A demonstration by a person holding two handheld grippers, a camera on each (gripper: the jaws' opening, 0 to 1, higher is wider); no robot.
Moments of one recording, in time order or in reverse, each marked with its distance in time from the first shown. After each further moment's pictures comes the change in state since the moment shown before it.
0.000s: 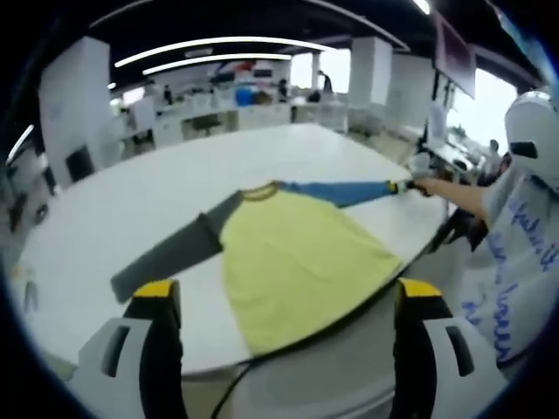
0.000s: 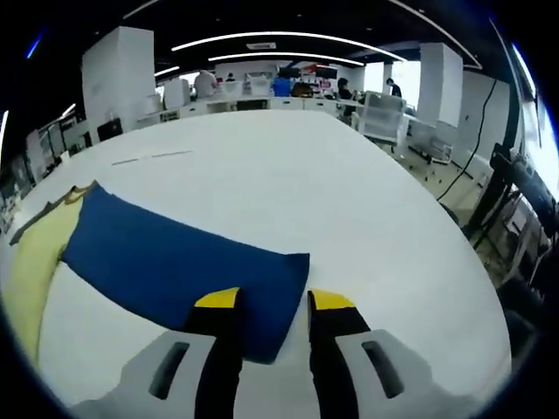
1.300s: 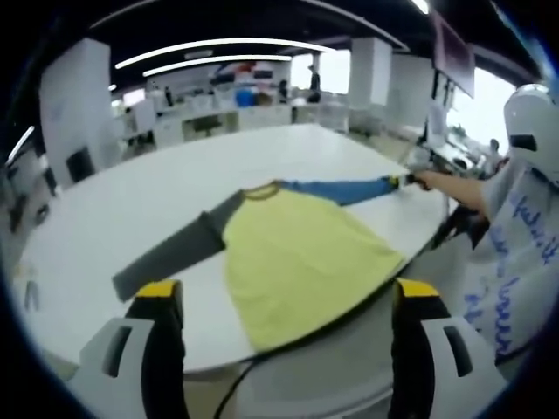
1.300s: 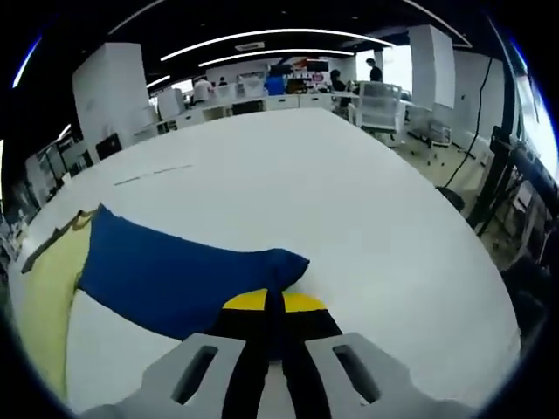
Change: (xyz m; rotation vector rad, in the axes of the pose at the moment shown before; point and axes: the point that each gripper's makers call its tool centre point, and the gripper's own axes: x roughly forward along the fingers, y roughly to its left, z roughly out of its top) left arm -0.004 0.005 -0.008 0.005 -0.002 0.000; right arm -0.007 0.004 0.018 0.101 0.007 0.029
